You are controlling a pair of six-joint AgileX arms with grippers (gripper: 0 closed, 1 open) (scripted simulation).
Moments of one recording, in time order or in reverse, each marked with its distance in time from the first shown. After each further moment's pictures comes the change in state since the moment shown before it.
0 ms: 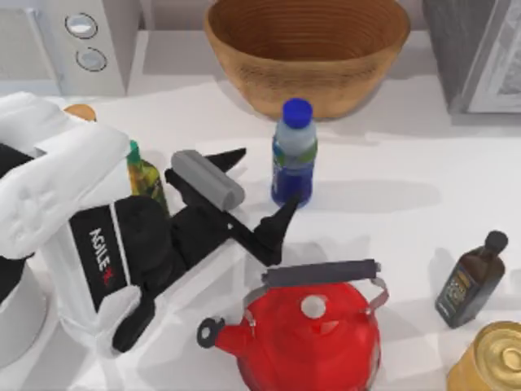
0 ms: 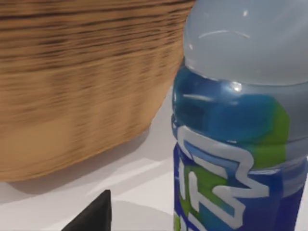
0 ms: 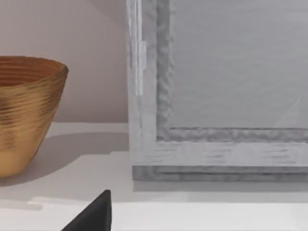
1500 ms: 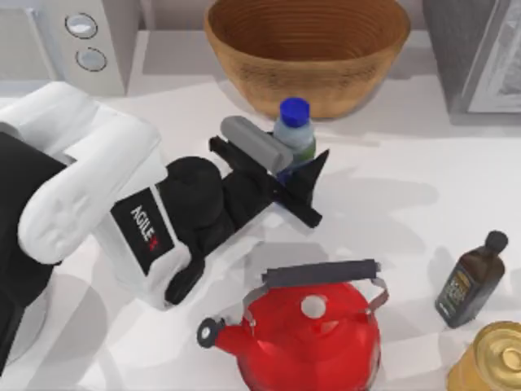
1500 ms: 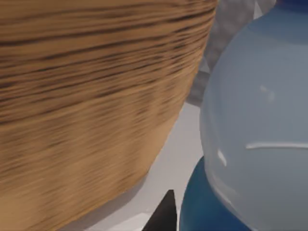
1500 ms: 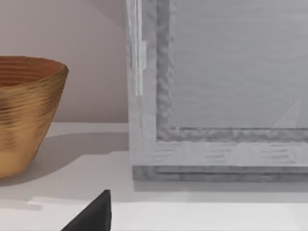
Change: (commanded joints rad) left arm -0.056 0.076 0.292 -0.215 -0.052 -0.001; right arm 0.000 0.000 0.000 0.000 0.000 0.000
